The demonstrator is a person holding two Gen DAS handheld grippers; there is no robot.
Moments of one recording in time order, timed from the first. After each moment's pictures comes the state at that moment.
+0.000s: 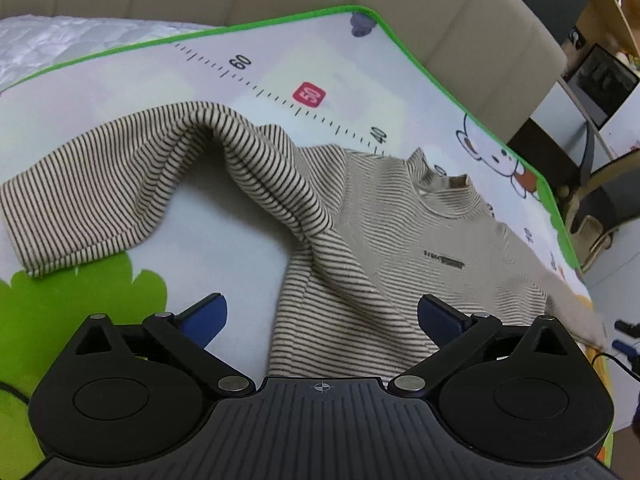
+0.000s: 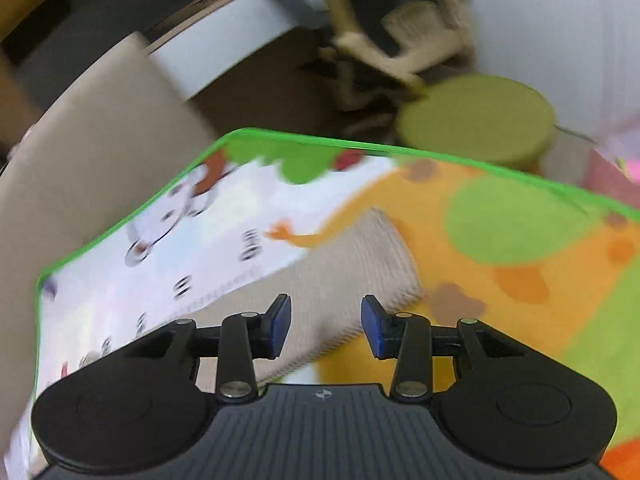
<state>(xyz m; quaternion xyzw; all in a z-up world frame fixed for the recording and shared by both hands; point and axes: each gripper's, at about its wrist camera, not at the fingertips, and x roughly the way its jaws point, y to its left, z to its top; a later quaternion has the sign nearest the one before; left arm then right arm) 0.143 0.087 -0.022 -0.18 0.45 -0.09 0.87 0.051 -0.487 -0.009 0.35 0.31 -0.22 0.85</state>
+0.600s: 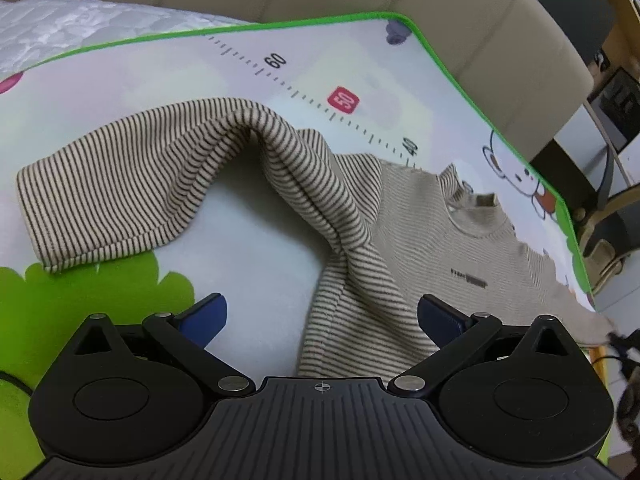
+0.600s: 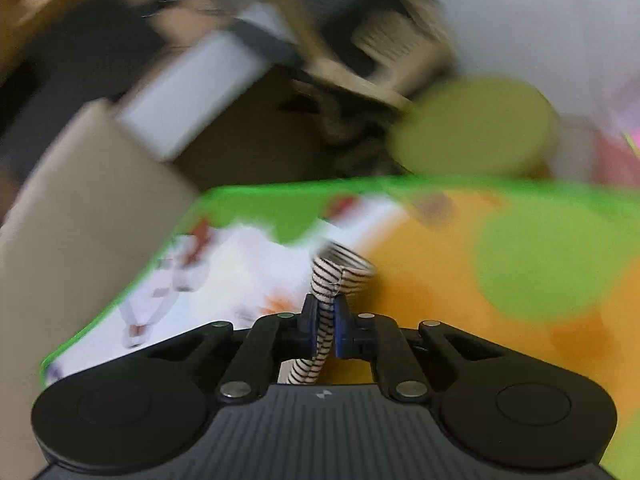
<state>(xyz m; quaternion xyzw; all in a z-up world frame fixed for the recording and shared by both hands) 0.150 0.107 -0.028 -0.21 0.44 -0.06 0.87 0.112 -0.509 -0.001 0.35 0.24 -0.21 0.88</state>
